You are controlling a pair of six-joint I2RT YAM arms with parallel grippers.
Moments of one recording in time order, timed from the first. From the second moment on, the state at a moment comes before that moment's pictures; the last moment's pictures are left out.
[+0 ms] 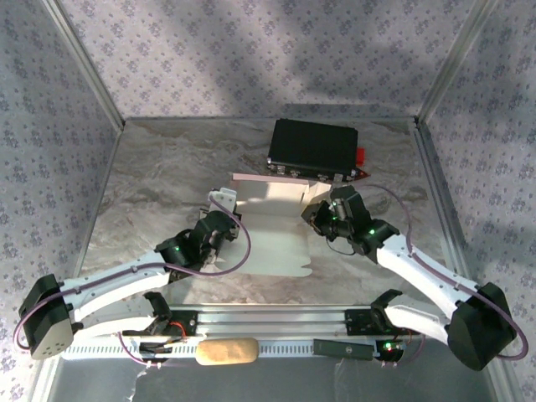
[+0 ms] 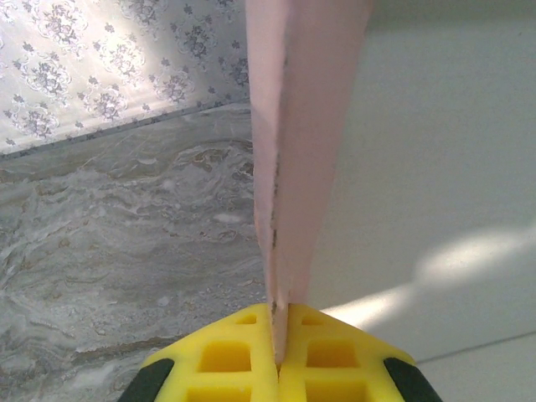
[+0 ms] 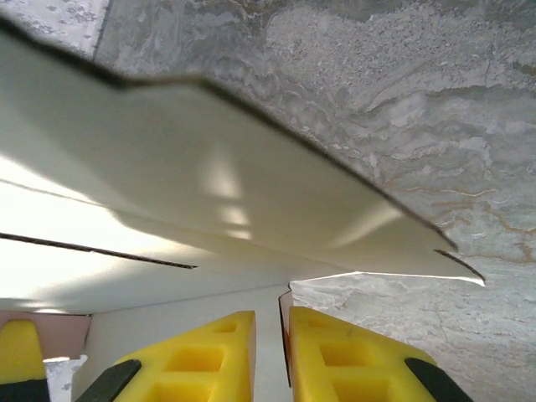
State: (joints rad) left arm -1.00 1.02 0.62 -0.05 -0.72 -0.22; right arm 0.59 1.06 0.67 -0.26 -0.19 1.19
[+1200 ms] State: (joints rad) left arm -0.99 1.04 0.64 -0.07 -0.73 -0.22; right arm 0.71 1.00 0.75 -0.36 0.03 1.03
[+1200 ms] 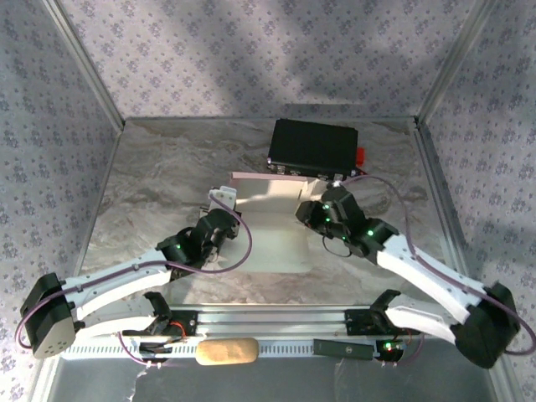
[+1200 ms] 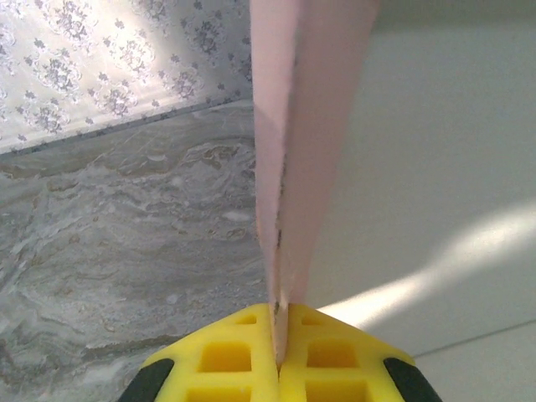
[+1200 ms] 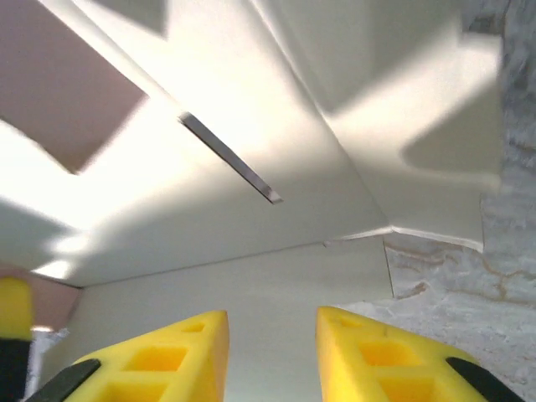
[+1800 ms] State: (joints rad) left arm -0.99 1.05 0.67 -0.07 -0.70 -0.22; right arm 0.71 1.09 0.69 -0.35 0.06 1.02
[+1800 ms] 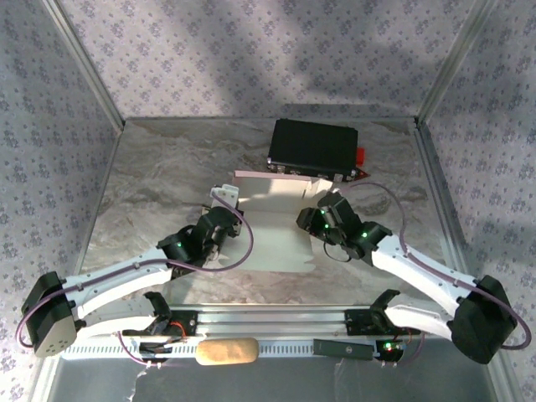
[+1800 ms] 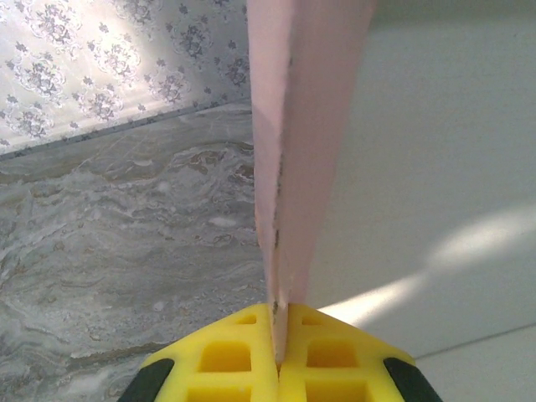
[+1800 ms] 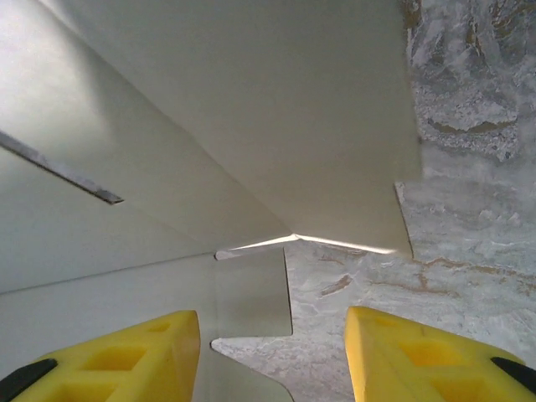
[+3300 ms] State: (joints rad) left arm -0.99 1.07 0.67 -0.09 -0.71 -0.21; right arm 0.76 1.27 0.82 -0.33 0.06 0.99
